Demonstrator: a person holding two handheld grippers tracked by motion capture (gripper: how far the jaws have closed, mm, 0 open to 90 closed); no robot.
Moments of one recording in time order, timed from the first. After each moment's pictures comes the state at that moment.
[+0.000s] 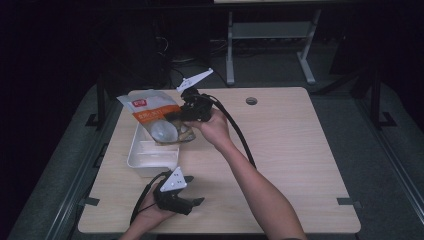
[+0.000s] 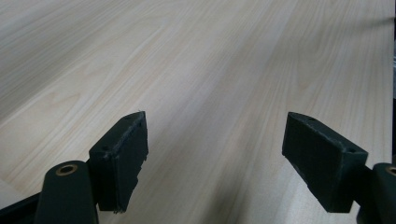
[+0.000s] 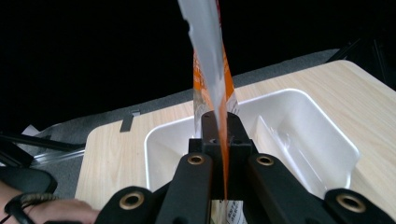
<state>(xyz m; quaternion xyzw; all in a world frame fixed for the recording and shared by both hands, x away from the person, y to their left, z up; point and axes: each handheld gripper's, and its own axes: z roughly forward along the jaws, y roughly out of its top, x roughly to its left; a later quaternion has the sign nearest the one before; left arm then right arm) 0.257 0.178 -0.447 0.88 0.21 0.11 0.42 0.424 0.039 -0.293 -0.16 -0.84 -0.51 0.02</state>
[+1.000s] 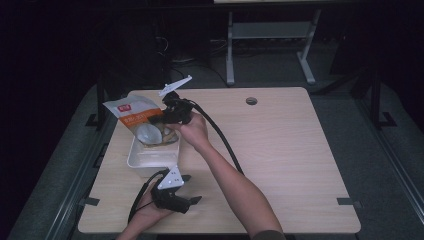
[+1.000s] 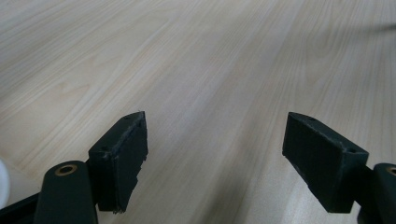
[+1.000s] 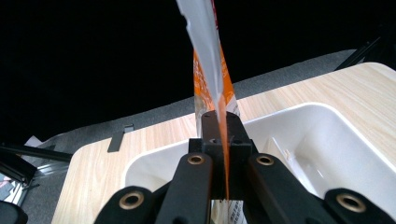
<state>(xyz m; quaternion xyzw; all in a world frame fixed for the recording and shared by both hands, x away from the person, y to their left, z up) 0.260 0.184 -0.448 0.88 0.22 0.10 0.42 0.447 0.093 -0.332 -0.16 -0.84 -0.52 0.04</state>
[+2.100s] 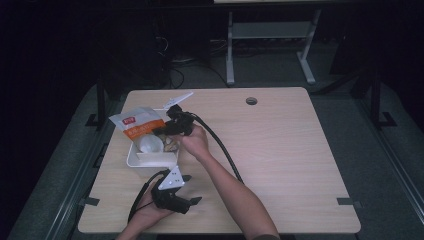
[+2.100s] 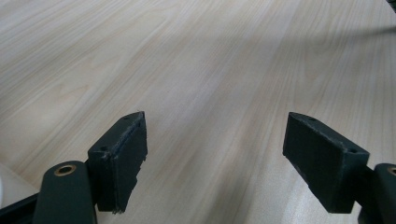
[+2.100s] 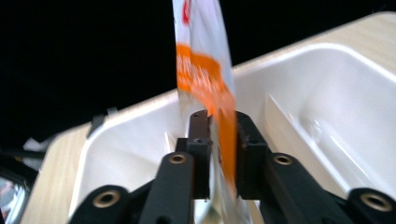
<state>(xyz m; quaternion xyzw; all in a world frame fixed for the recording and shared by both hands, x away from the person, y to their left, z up) 0.260 0.183 -0.448 0.88 0.21 0.11 0.41 0.455 0.094 -0.389 -0.19 -0.84 -0.50 0.06</state>
